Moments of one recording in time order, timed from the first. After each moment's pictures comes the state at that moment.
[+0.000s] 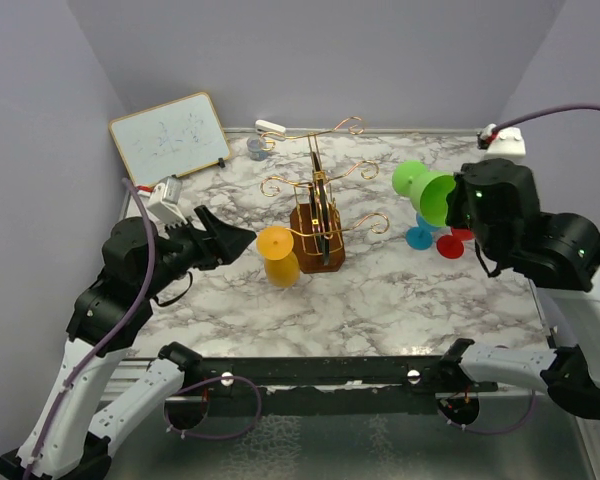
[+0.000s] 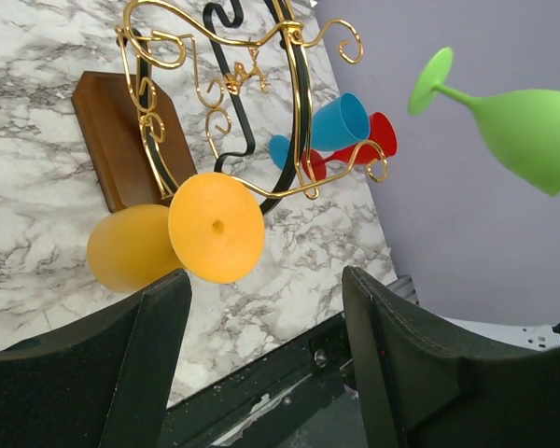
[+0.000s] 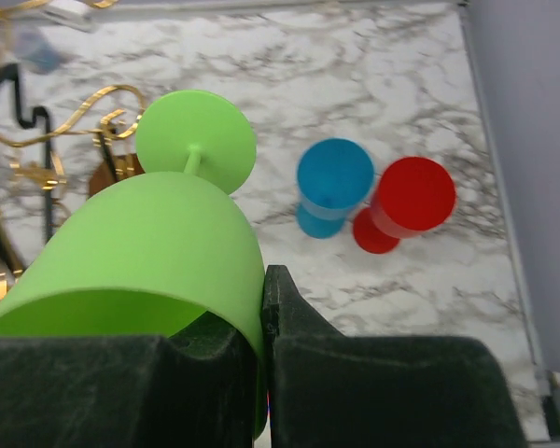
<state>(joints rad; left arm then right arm) -0.46 0.67 1.11 -0.71 0.21 -0.76 0.78 1.09 1.78 -1.19 0.69 0.42</state>
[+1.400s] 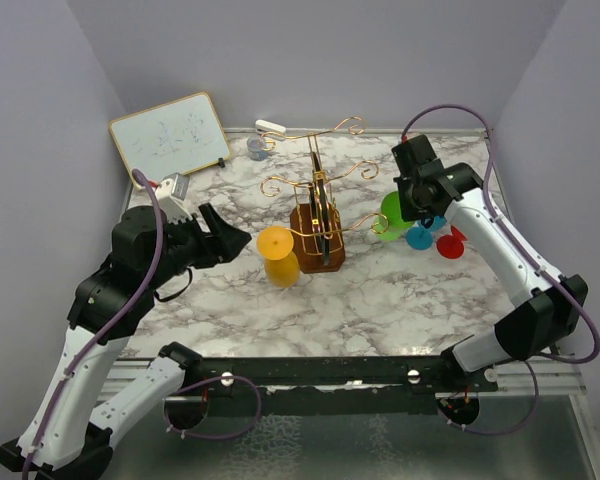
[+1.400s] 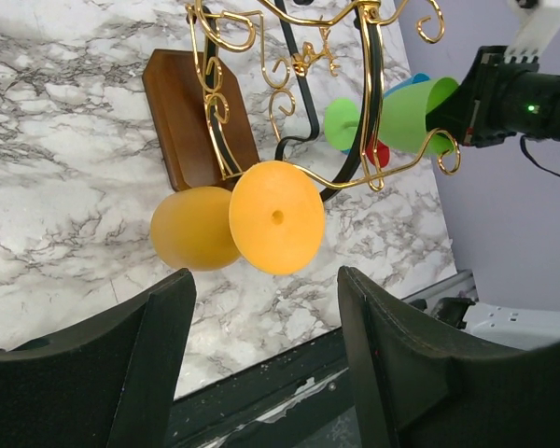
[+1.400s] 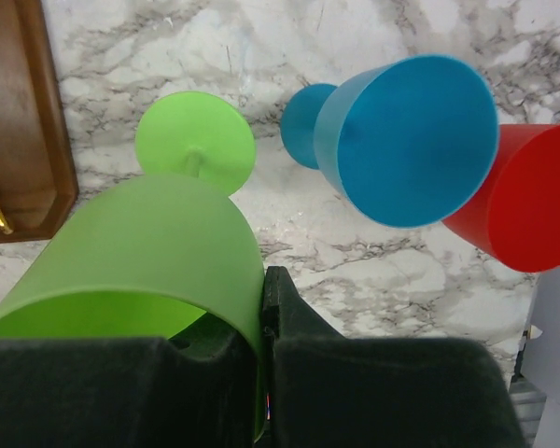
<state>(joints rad) -0.46 0.75 1.20 -0.86 0.12 -0.67 0.44 1.47 1.53 -1.08 0.38 0.24</state>
